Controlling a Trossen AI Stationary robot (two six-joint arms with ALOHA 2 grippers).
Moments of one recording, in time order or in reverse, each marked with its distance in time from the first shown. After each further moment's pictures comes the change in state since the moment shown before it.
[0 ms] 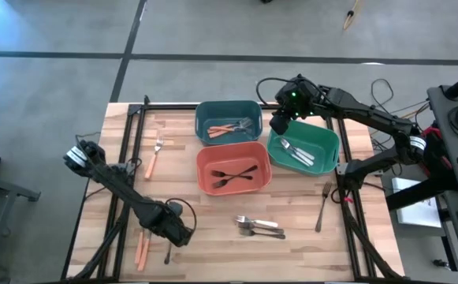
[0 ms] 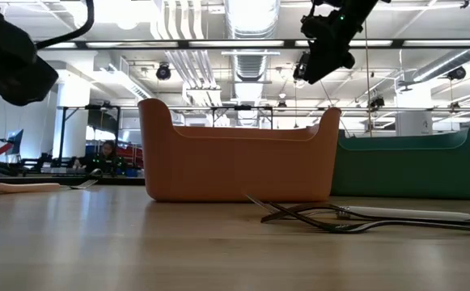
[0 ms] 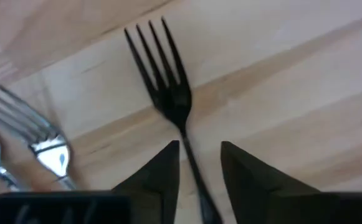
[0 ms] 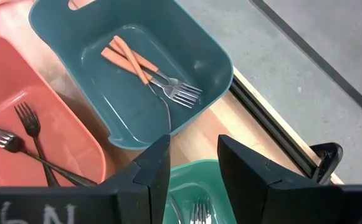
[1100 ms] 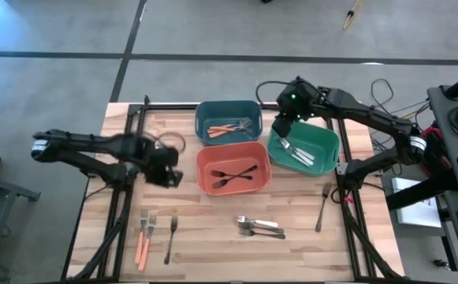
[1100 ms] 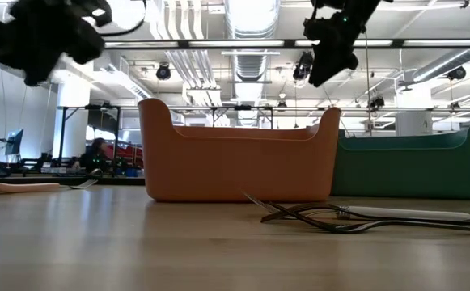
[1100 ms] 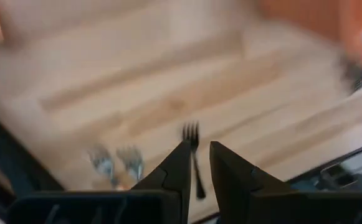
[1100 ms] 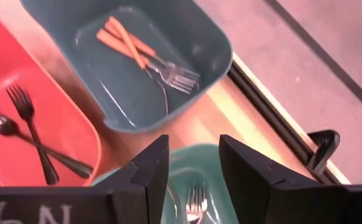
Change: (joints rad) left arm 0.583 -0.511 0.006 -0.417 0.129 0.475; right arm 0.000 -0.003 -0.007 -0.051 0.003 -0.009
